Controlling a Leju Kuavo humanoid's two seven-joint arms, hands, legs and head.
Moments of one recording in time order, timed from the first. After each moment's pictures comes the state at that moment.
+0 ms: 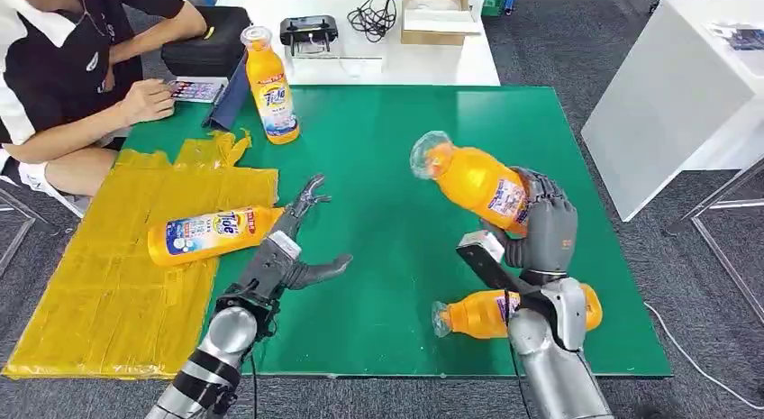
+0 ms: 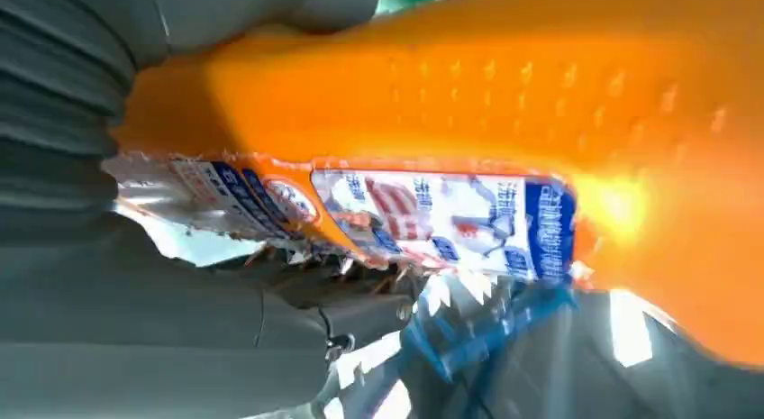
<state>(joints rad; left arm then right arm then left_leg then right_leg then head) -0.21 -0.09 -0.29 -1.39 -0.20 0.04 -0.36 -0.29 0.06 0.25 -1.31 0.69 -0.57 -0.27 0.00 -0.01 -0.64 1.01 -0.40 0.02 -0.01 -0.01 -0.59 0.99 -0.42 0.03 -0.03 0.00</state>
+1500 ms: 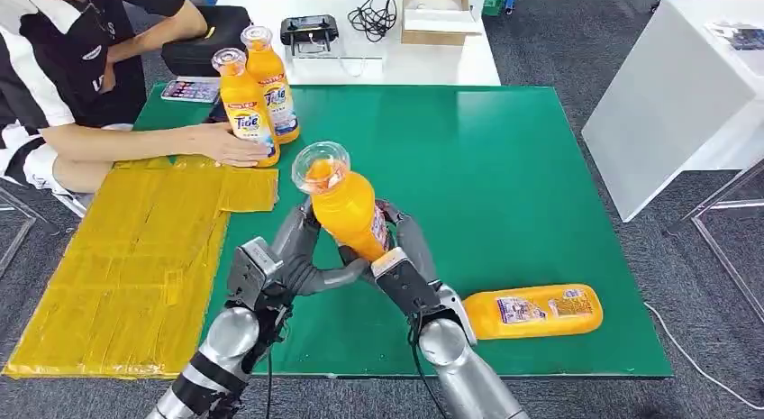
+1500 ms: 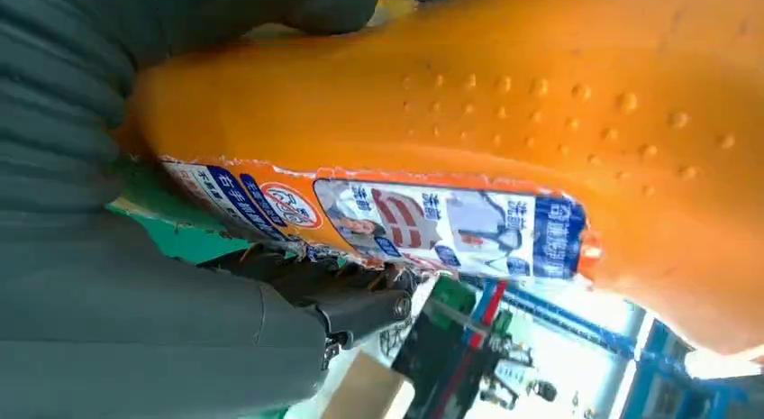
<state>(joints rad) -0.22 -0.07 -0.43 -1.50 0.01 0.01 -0.42 -0.33 0.25 0.57 -1.13 0.25 -0.24 -0.38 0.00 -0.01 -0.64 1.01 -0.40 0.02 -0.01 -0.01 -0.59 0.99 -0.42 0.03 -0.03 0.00</state>
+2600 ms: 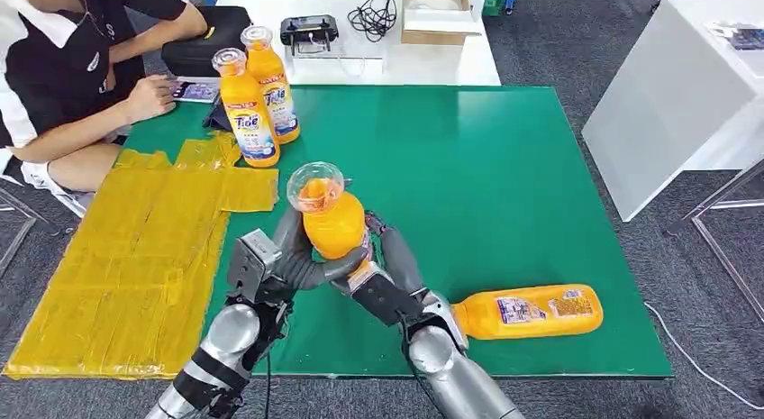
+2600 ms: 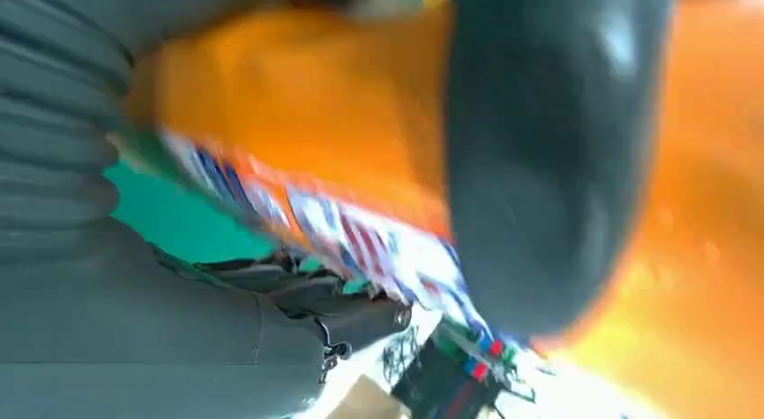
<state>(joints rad) -0.23 -0.07 -0.43 -1.48 0.01 0.03 -0.41 -0.35 0.23 0.63 -1.08 0.31 -0.28 -0.36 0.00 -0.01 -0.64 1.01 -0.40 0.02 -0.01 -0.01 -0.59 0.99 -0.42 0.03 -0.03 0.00</state>
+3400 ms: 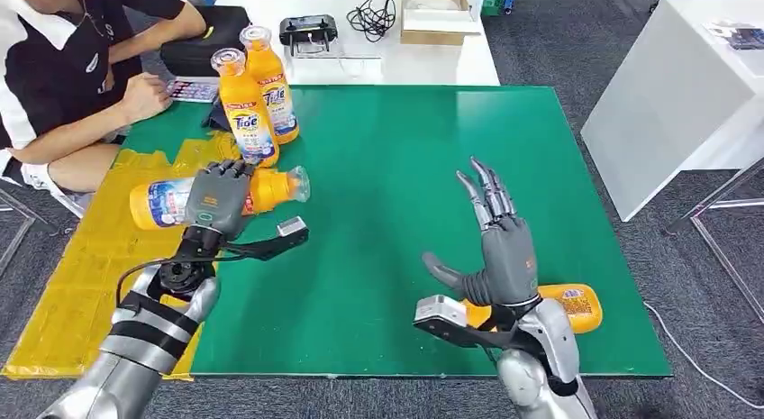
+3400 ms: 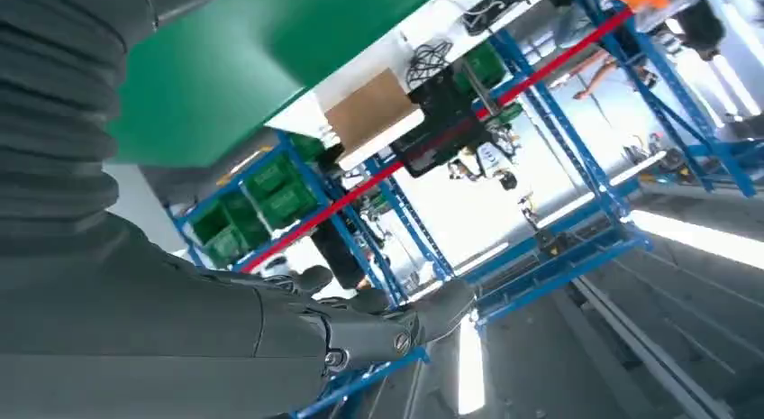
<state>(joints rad) -0.39 0.14 -0.31 -1.23 -1.47 0.28 0.09 -0.14 0.03 0.41 -1.67 0.87 -0.33 -0.23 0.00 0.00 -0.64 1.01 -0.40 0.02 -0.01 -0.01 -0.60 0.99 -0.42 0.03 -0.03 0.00</state>
